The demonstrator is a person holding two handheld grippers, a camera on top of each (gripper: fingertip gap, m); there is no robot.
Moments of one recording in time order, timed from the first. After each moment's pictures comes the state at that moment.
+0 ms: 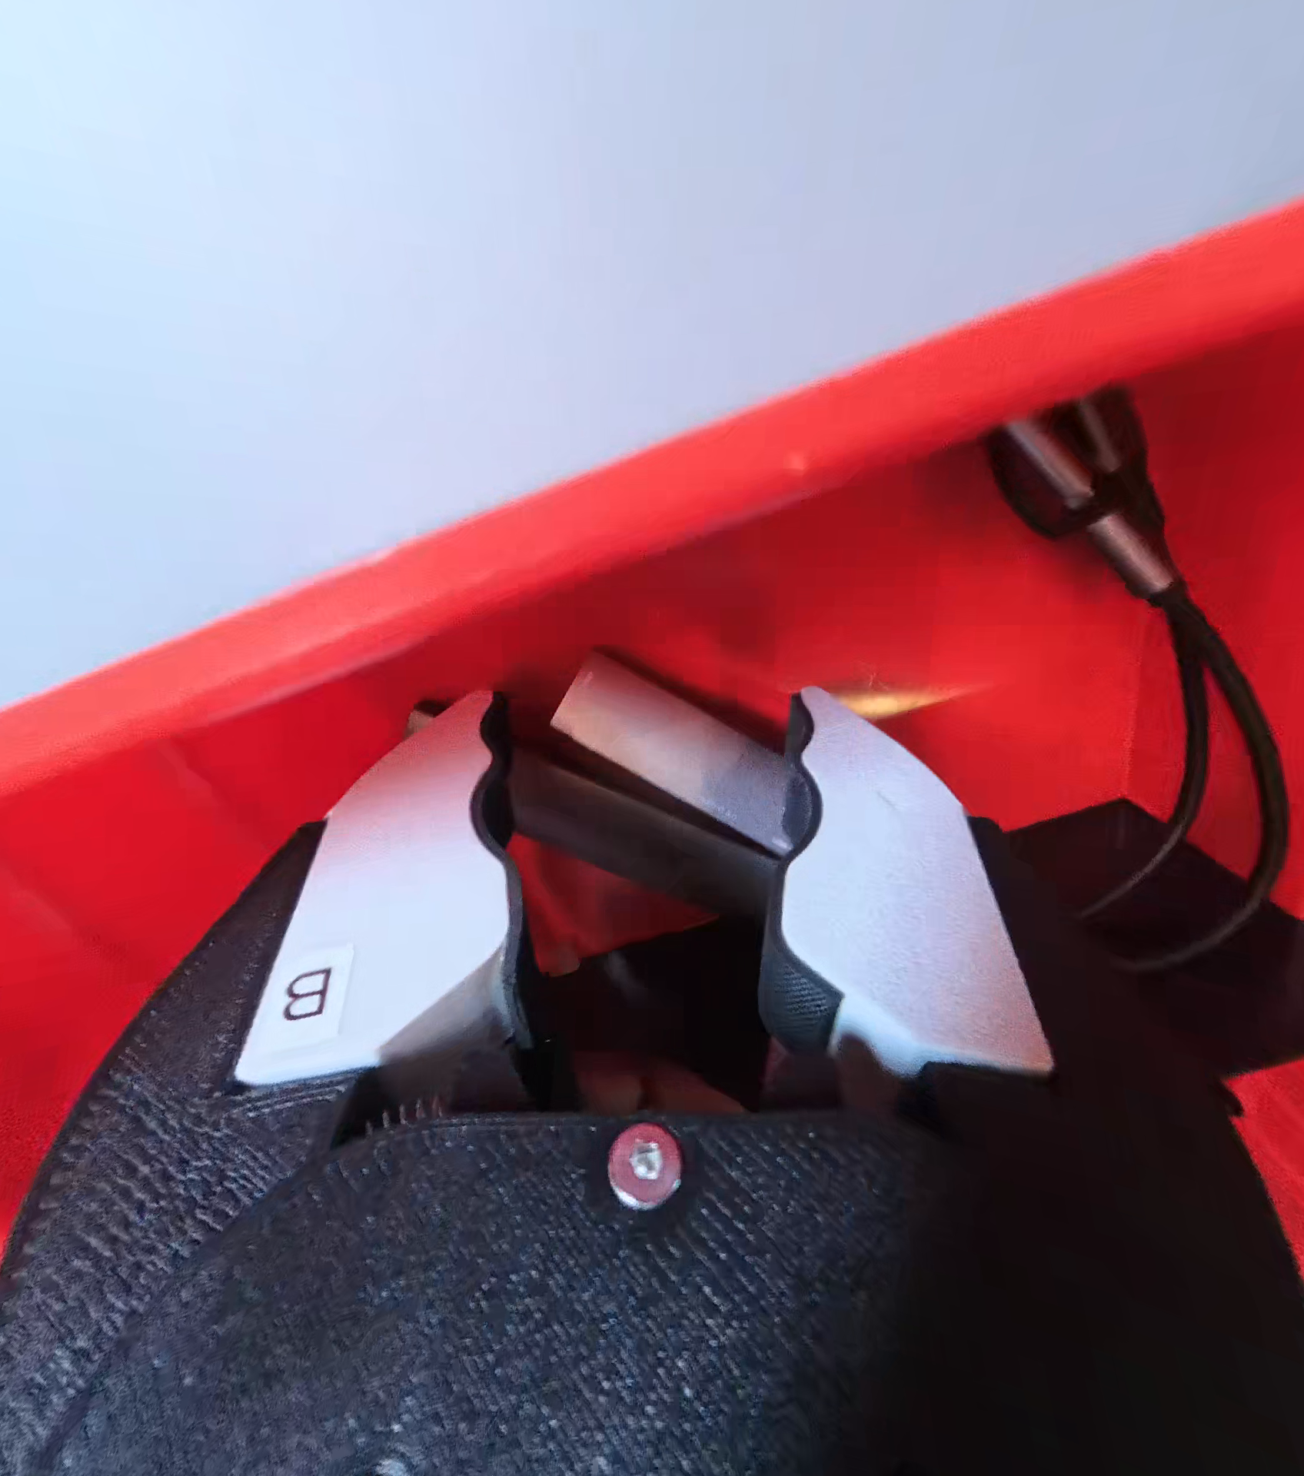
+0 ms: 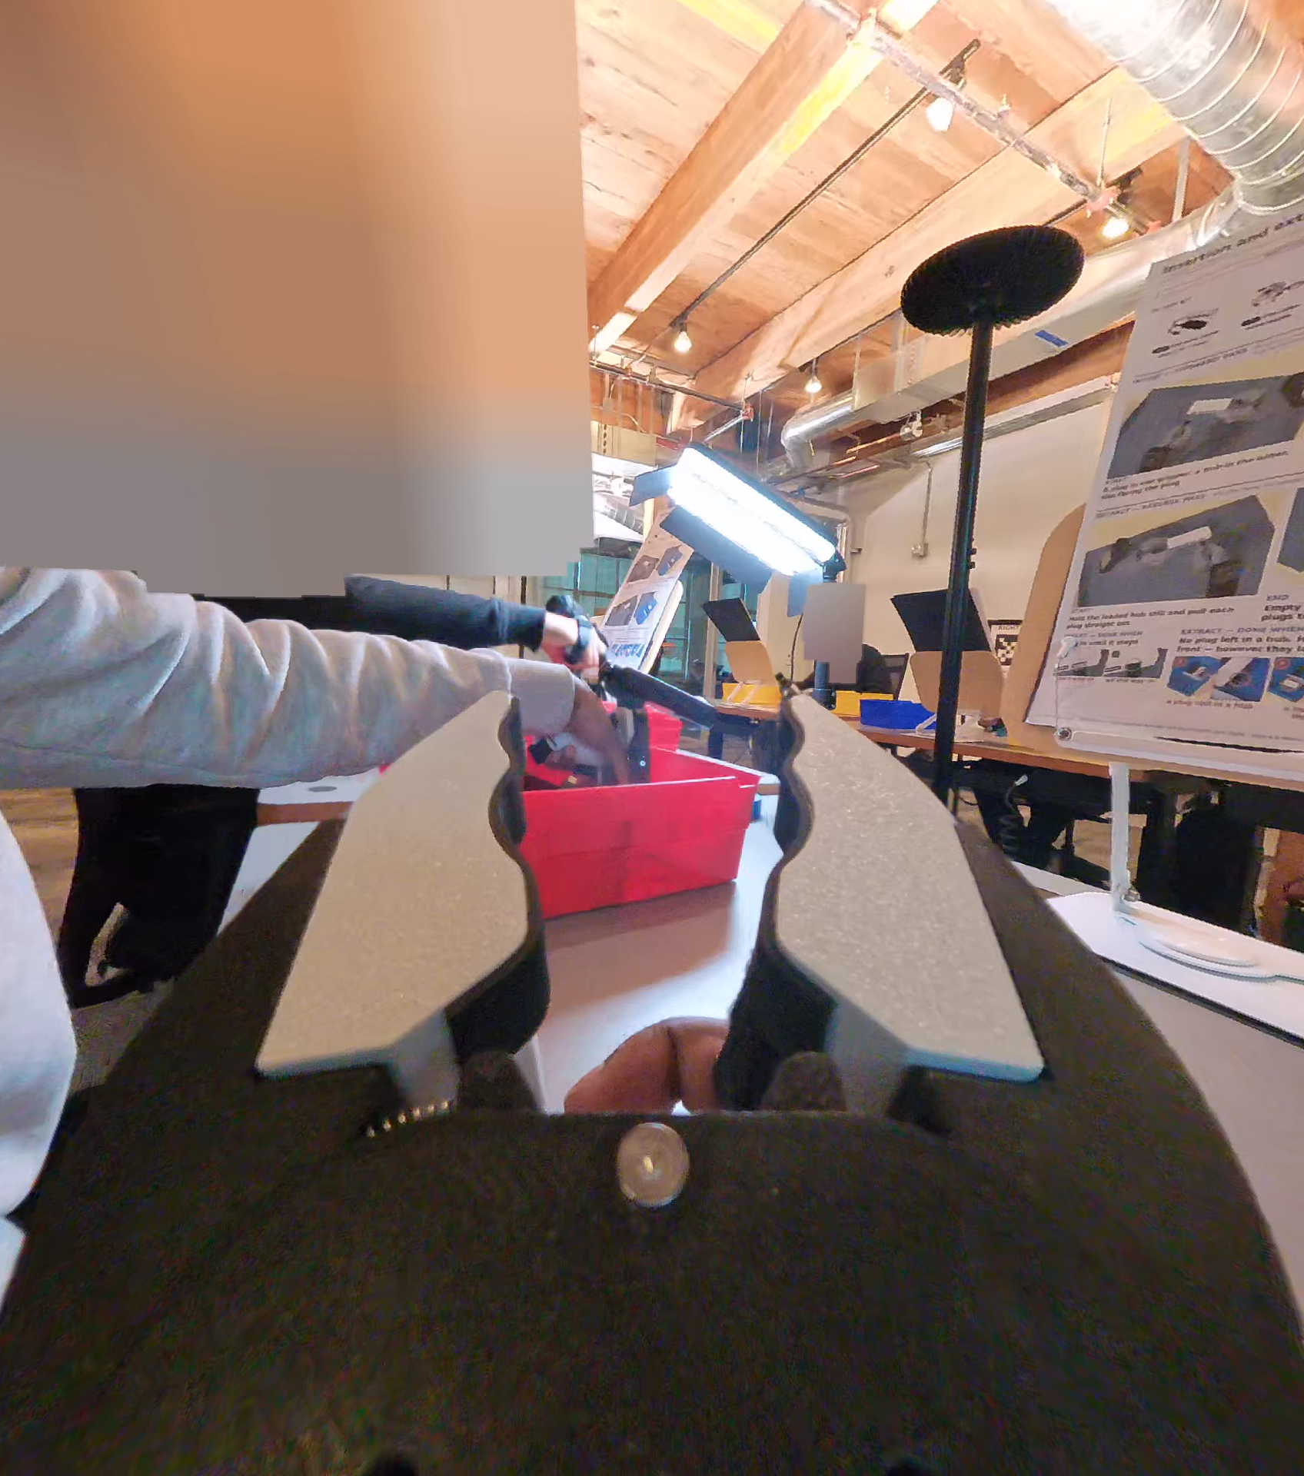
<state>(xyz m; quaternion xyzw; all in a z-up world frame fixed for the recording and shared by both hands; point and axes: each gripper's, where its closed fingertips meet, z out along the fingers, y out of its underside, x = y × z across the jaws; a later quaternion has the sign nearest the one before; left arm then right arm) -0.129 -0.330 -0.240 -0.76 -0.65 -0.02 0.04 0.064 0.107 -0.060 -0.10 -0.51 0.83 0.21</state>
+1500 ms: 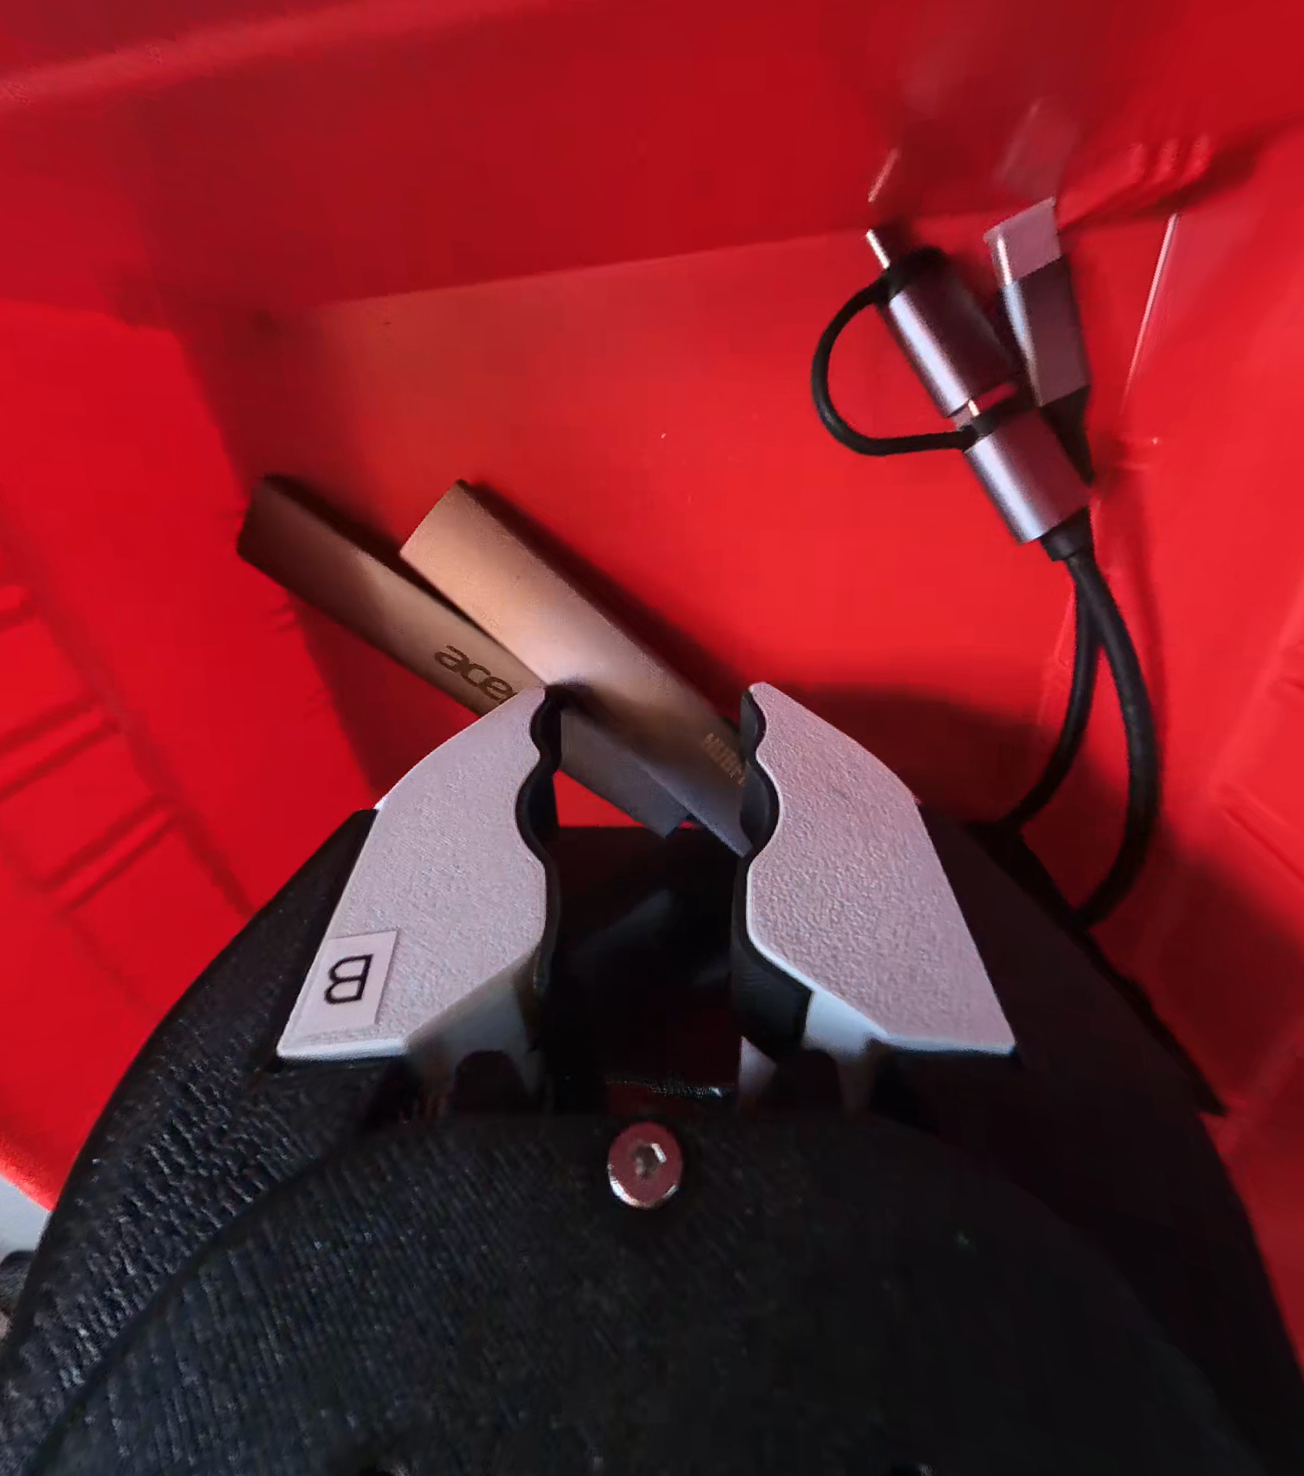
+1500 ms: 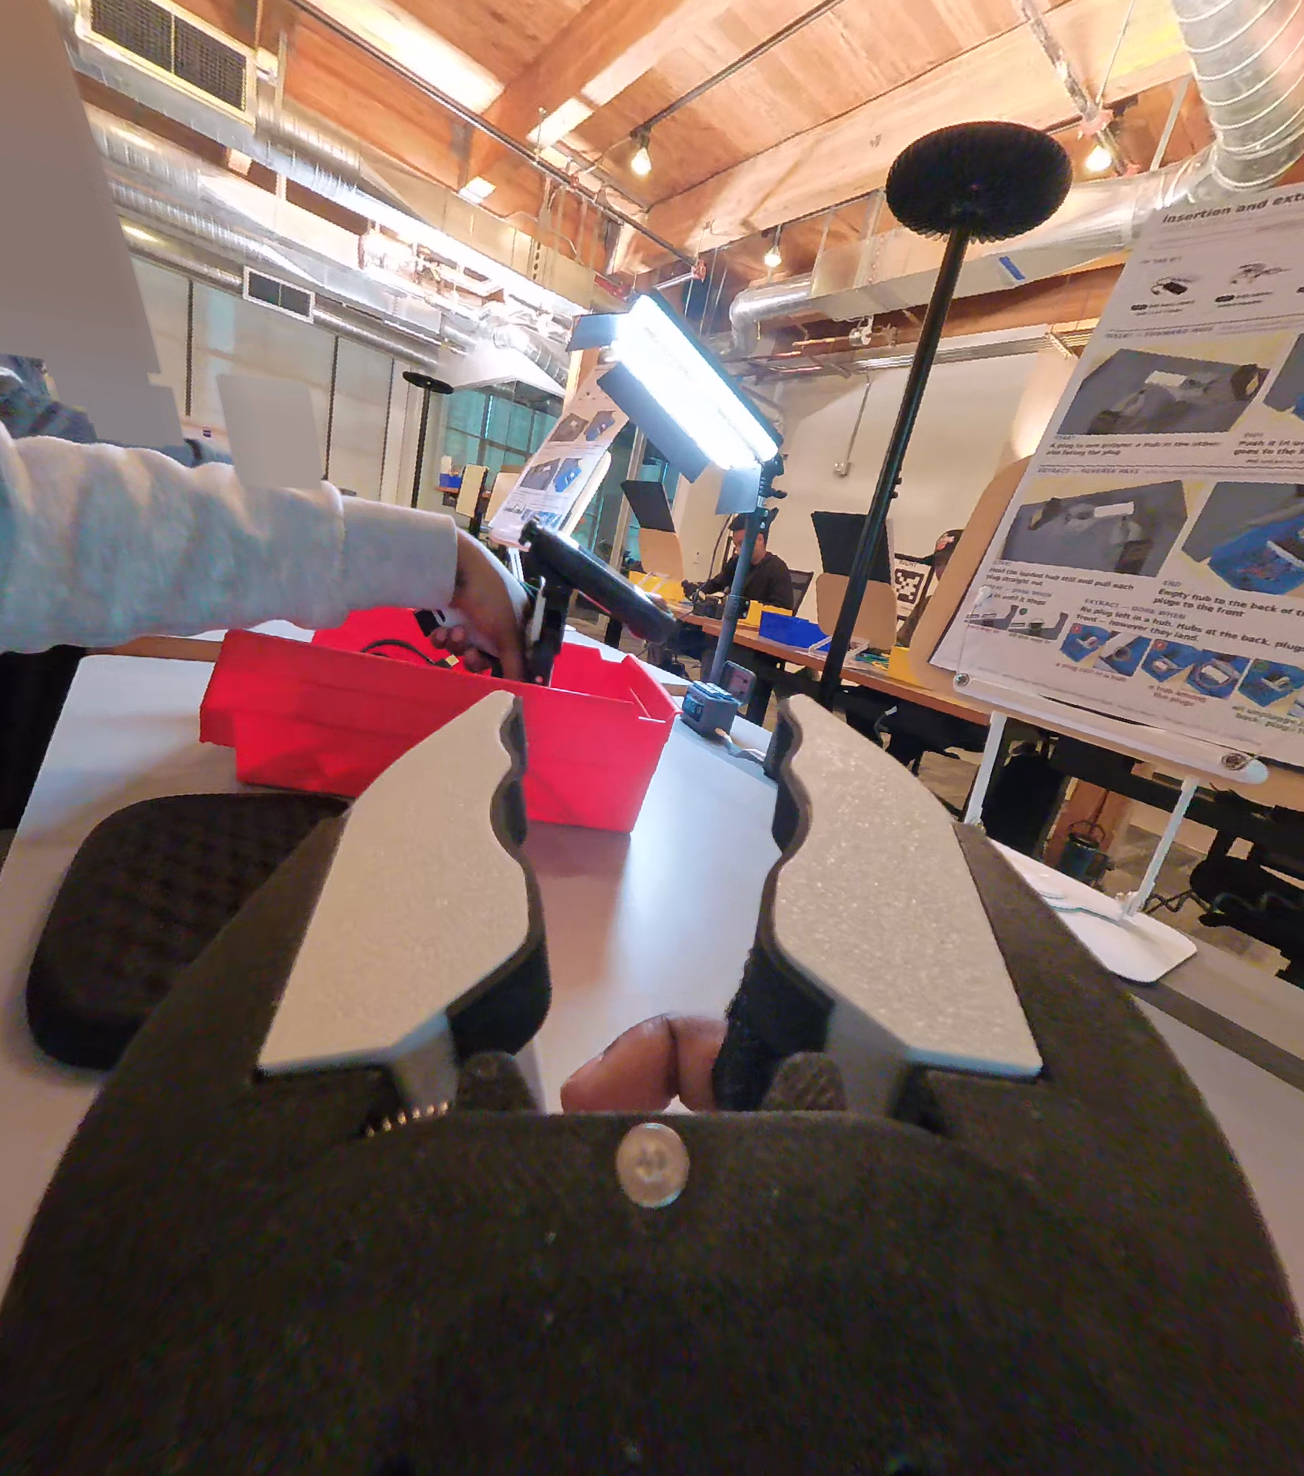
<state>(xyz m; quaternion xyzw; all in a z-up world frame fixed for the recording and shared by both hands) -0.087 -0.237 -0.236 -0.86 -0.51 0.05 -0.02 0.051 0.096 -0.083 -0.09 -0.58 0.75 0.30</state>
